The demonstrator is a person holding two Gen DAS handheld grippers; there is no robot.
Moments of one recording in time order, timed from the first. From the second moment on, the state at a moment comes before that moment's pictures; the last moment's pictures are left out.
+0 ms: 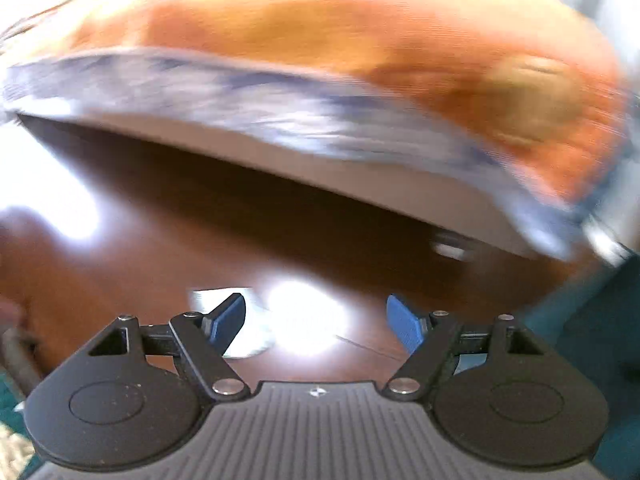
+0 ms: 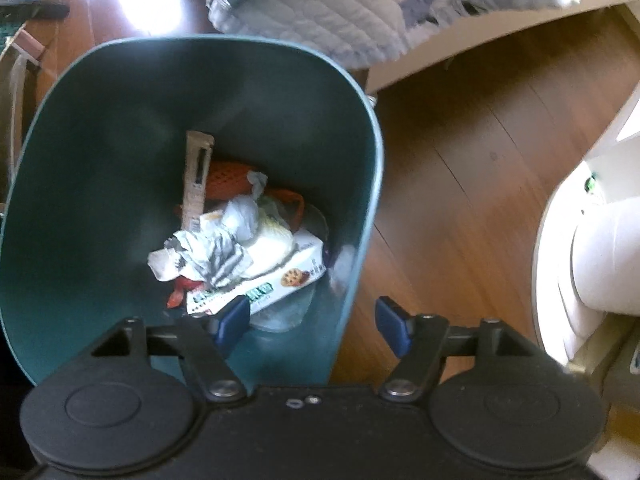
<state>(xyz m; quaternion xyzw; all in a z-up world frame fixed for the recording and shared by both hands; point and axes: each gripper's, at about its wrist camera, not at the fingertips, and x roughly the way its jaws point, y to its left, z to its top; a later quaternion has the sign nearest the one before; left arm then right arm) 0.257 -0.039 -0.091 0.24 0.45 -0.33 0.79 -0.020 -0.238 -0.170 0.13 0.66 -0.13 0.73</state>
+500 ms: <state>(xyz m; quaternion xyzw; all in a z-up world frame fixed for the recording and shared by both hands) 0.408 -0.022 -0.269 0.21 0.58 -0.11 0.78 -0.046 -0.232 -0.184 0.23 0.67 -0.22 0.67</state>
